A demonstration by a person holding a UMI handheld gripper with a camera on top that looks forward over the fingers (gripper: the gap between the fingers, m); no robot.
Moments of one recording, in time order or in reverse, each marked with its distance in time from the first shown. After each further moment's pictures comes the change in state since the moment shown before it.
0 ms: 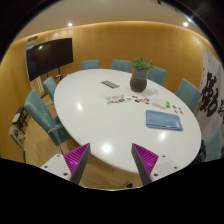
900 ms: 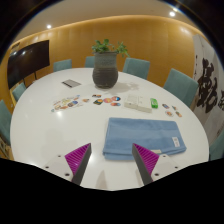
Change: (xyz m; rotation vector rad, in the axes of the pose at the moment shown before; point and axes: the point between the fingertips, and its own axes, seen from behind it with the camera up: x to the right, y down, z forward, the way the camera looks) arm 0.274 -0.039 0.331 0.027 0.151 0.081
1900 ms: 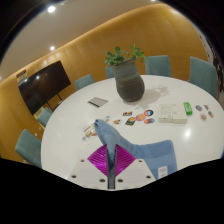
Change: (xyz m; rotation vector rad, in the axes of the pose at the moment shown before) arm -0.088 -0.108 0.026 0.048 -0.387 0.211
